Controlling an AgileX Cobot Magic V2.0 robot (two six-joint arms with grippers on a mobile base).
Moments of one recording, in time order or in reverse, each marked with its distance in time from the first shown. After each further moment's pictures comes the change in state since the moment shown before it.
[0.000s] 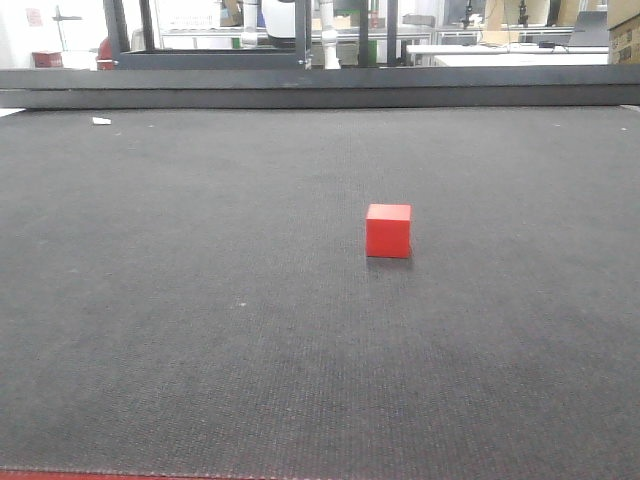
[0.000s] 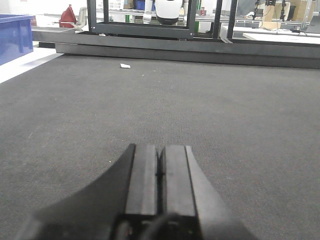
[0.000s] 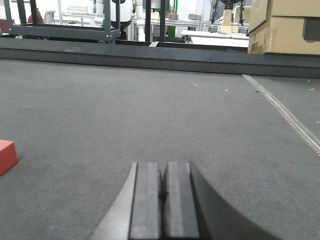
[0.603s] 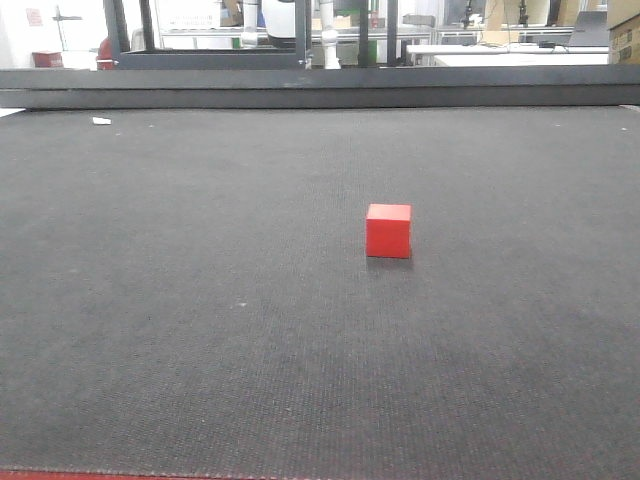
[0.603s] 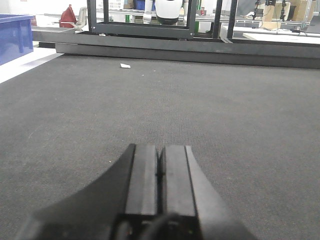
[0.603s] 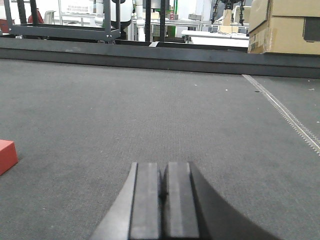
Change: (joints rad) left arm 0.000 0.000 0.000 0.000 0.000 0.000; right arm 0.000 0.000 0.000 0.000 0.000 0.000
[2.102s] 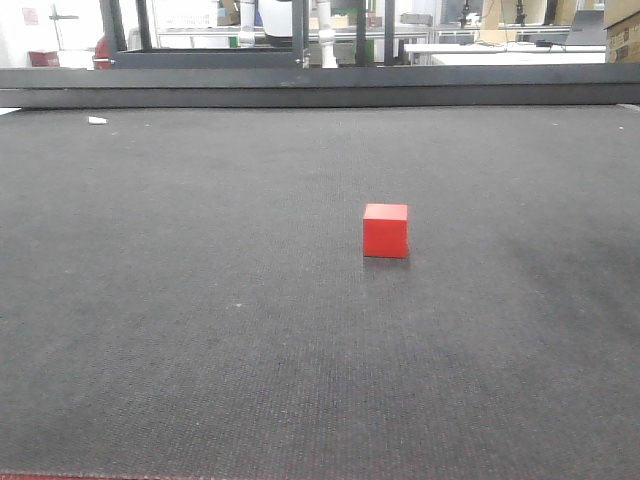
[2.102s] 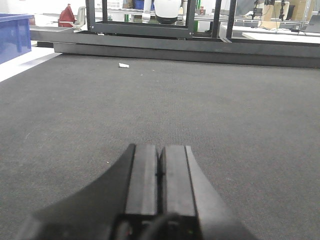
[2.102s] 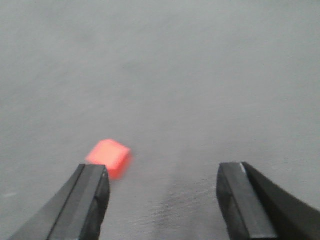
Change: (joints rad) left arm 0.000 0.000 0.000 0.000 0.000 0.000; right arm 0.378 1.081 -0.924 -0.026 0.372 0.108
